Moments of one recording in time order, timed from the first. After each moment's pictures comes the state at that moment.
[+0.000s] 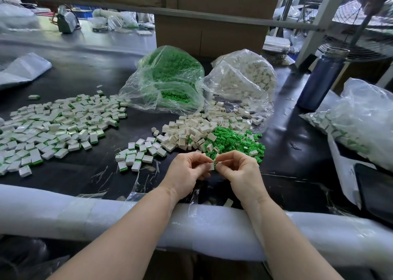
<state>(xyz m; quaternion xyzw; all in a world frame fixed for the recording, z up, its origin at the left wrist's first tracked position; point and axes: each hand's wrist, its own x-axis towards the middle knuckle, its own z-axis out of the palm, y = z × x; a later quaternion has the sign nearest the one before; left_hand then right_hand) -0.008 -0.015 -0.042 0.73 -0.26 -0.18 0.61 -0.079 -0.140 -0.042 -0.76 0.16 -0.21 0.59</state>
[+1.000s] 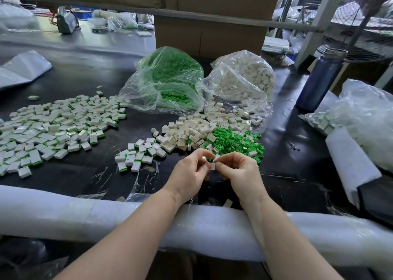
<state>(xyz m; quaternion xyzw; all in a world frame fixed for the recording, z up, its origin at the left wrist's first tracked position) -0.012 -0.020 -0.046 0.77 -0.30 -0.13 0.55 -0.077 -0.141 -0.041 -0.72 0.19 -0.20 0.63</state>
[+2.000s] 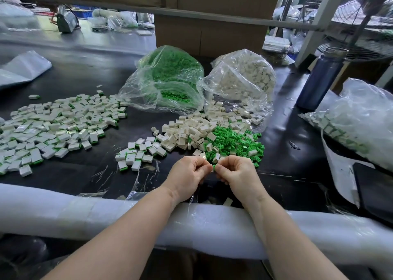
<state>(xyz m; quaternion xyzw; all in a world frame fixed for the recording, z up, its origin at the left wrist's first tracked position) -0.006 -0.016 -0.050 0.80 -0.30 -0.15 0.49 -0.078 -0.141 -0.042 -0.79 0.18 -0.15 0.57</state>
